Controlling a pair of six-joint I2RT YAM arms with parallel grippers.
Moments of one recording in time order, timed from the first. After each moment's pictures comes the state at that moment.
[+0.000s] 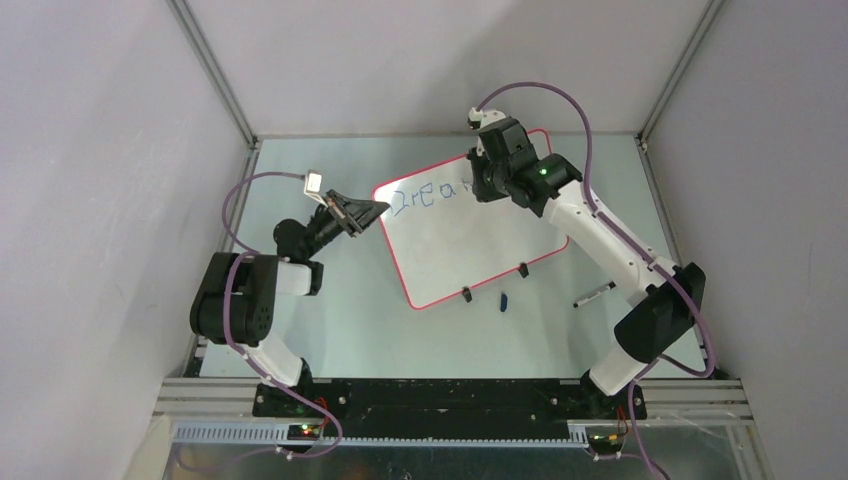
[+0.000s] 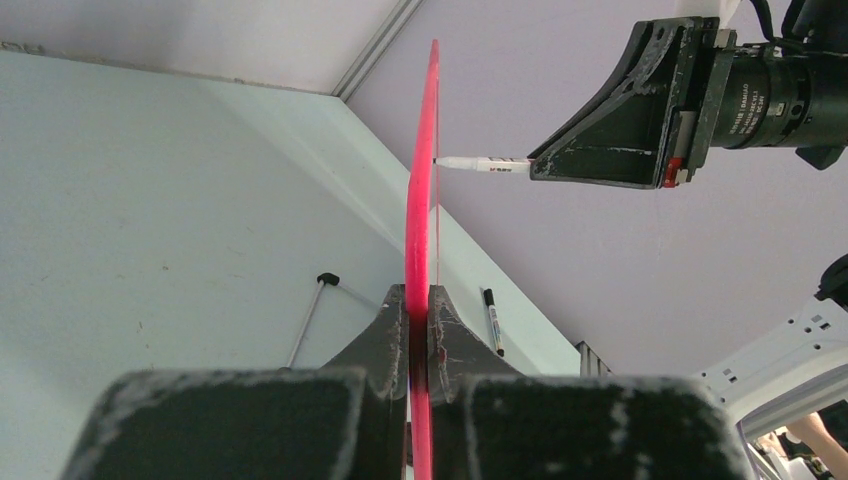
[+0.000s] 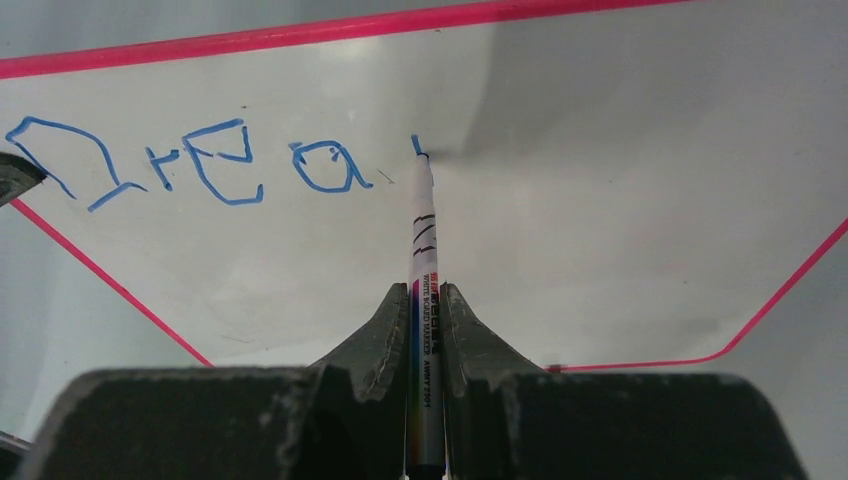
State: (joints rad) left arm -0.09 1.65 0.51 1.48 0.81 -0.98; right arm 0.62 1.63 1.68 -0.75 0.16 0.22
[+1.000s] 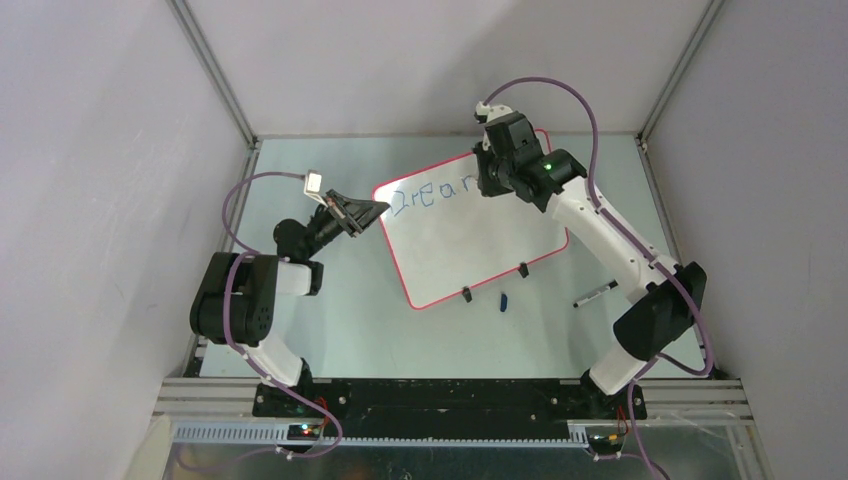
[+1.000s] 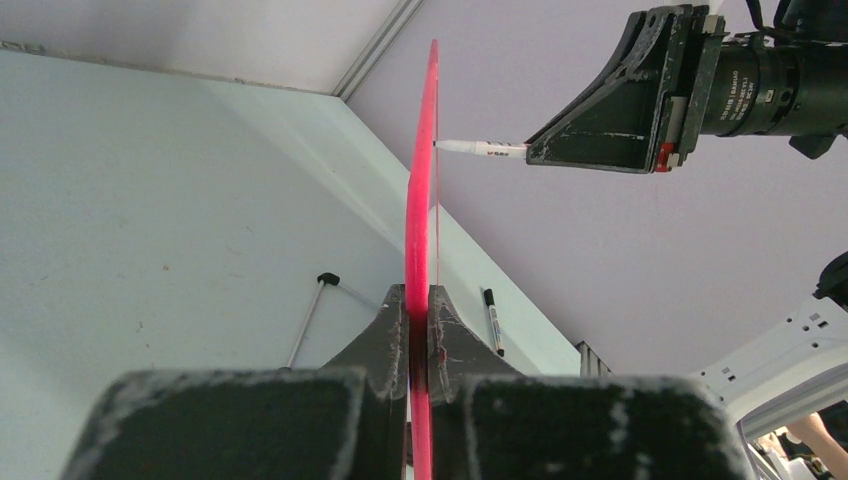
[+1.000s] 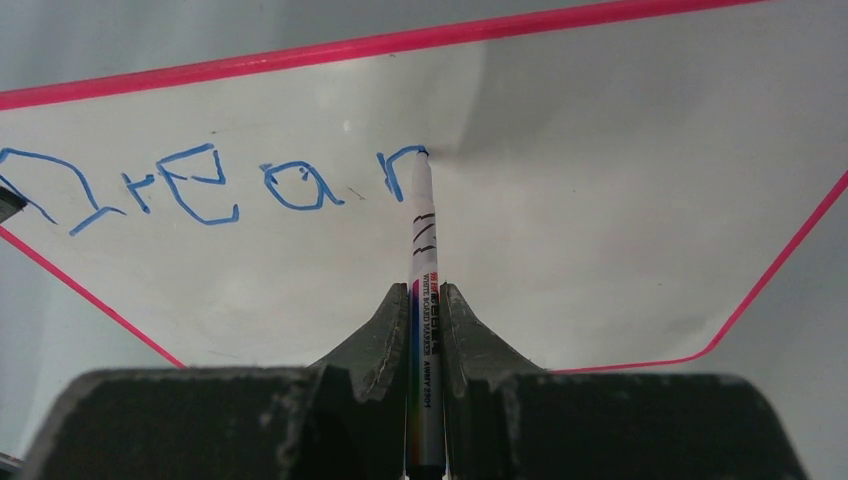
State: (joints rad) left arm -0.09 1.65 0.51 1.48 0.81 -0.98; right arm 0.58 1.65 1.72 -0.76 0.17 0.21
